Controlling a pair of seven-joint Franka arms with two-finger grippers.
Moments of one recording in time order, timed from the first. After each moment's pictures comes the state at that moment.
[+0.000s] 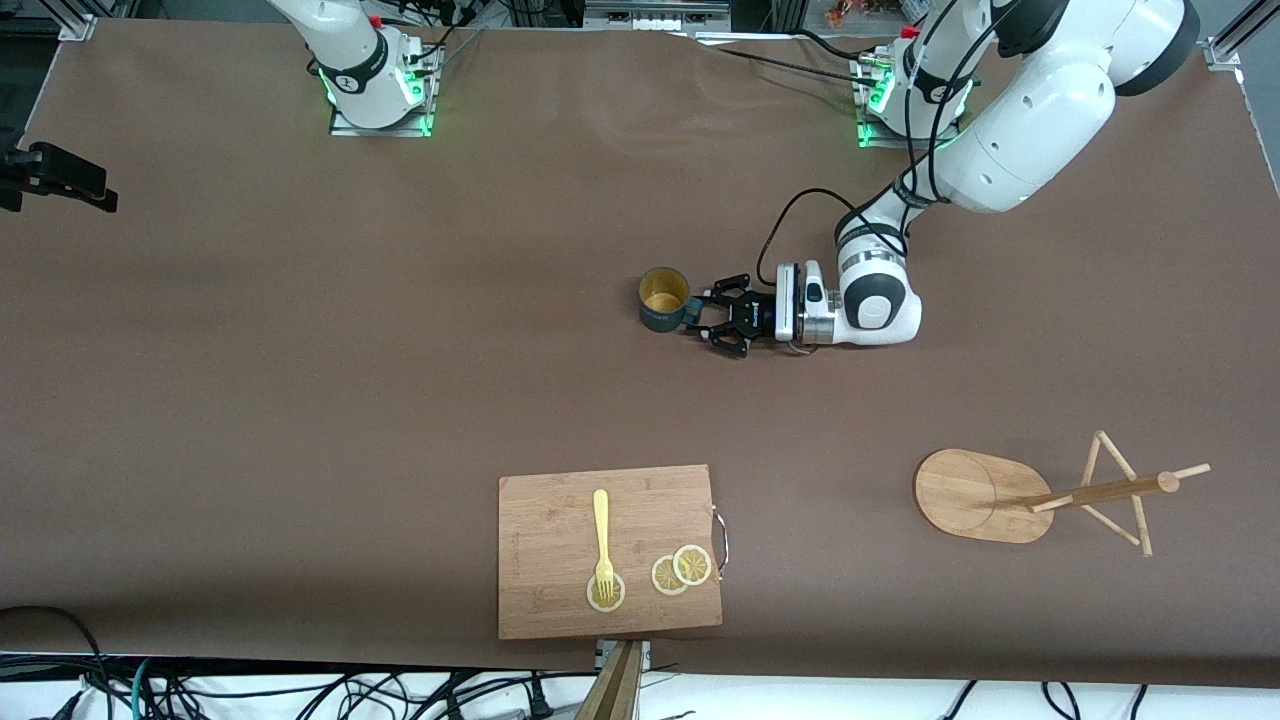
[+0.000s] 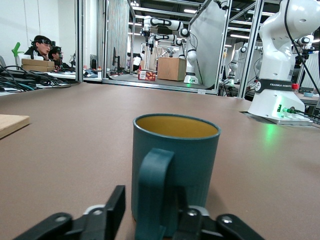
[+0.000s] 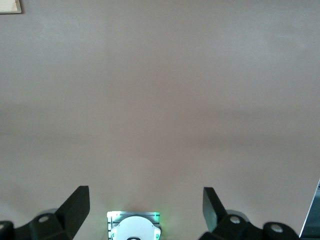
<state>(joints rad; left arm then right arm) 0.04 0.85 -0.42 -2.02 -1.63 2.08 2.76 -0.03 0.07 -0.04 -1.43 -0.05 1.34 -0.10</state>
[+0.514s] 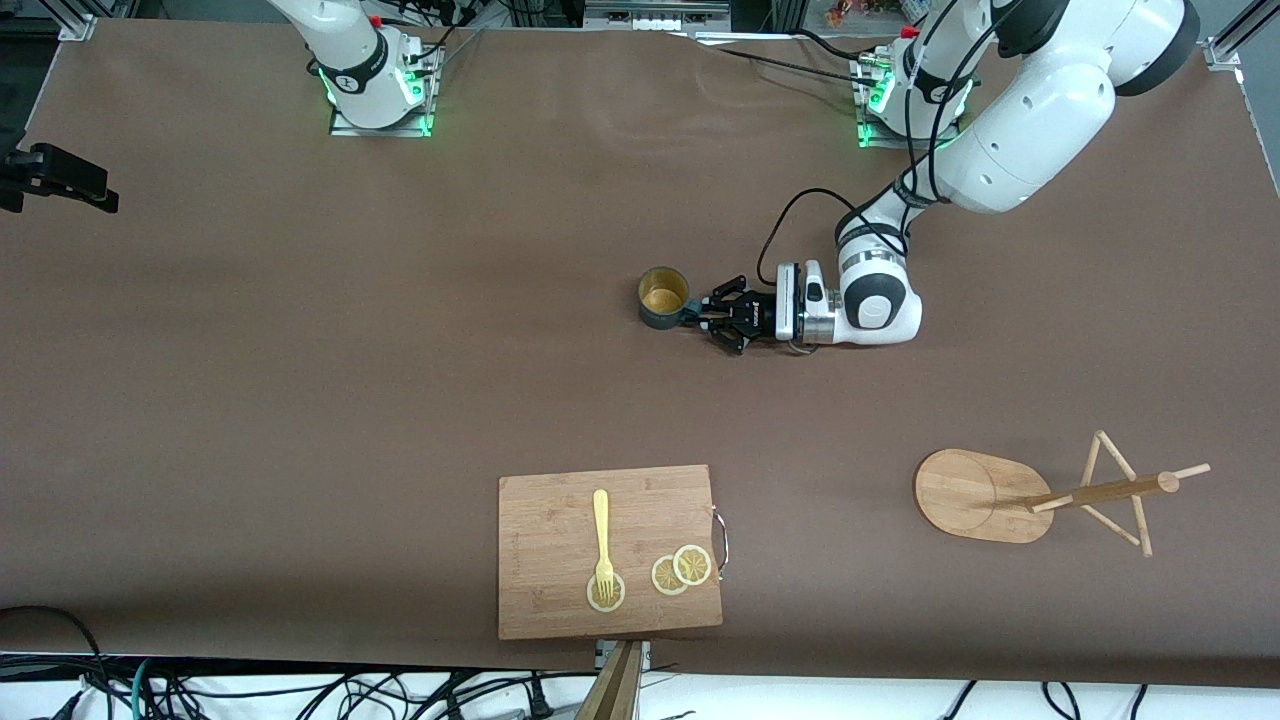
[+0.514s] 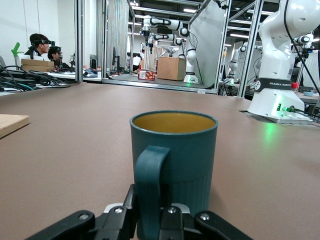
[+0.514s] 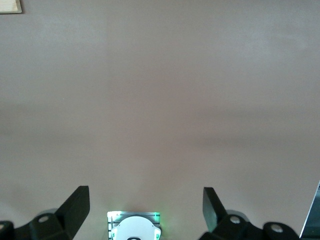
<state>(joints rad) 0.04 0.85 -0.42 -2.02 -1.63 2.08 2.76 -0.03 0.07 -0.04 -1.43 -0.05 1.34 -0.10</state>
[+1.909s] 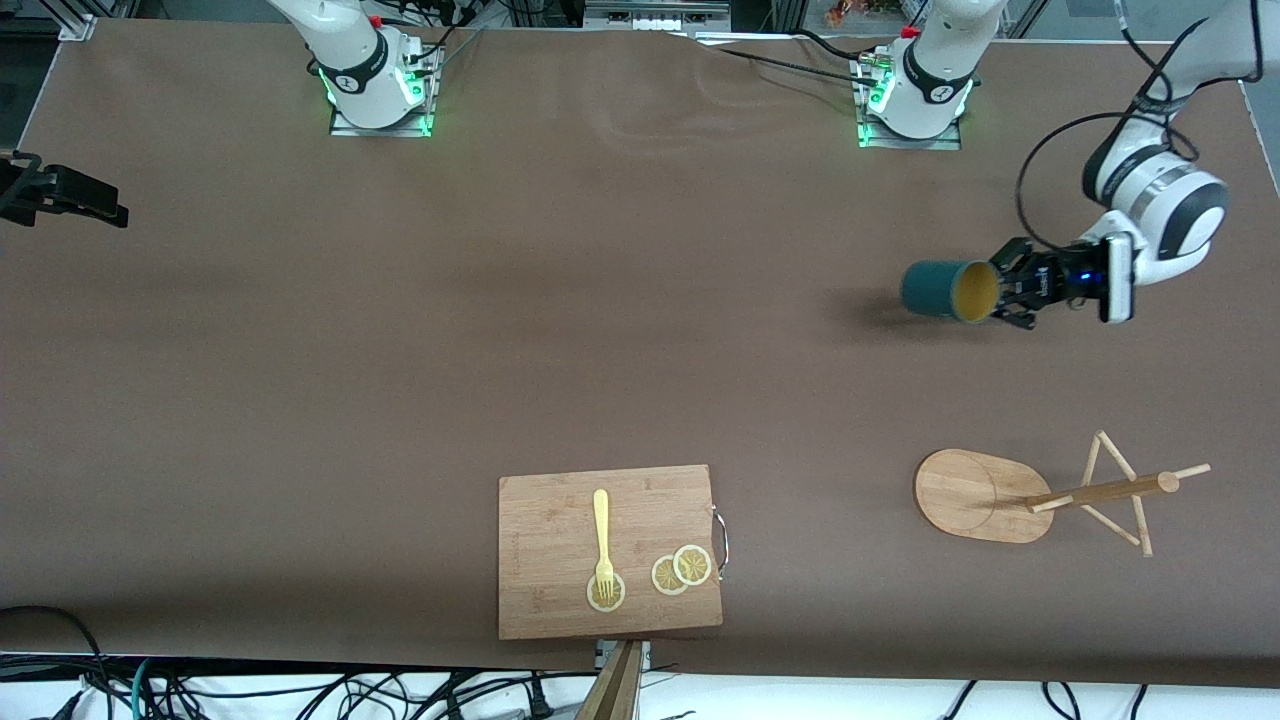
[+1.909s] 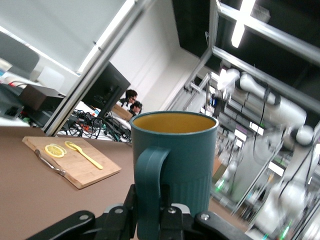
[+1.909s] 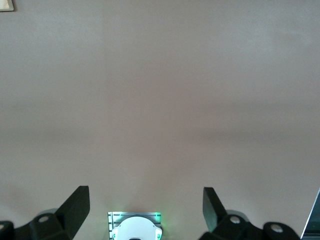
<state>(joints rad) 0.89 0.41 -0.33 -2.31 -1.33 1.47 1.96 -0.03 0.10 -0.04 -1.43 -0.05 1.35 -0.09</state>
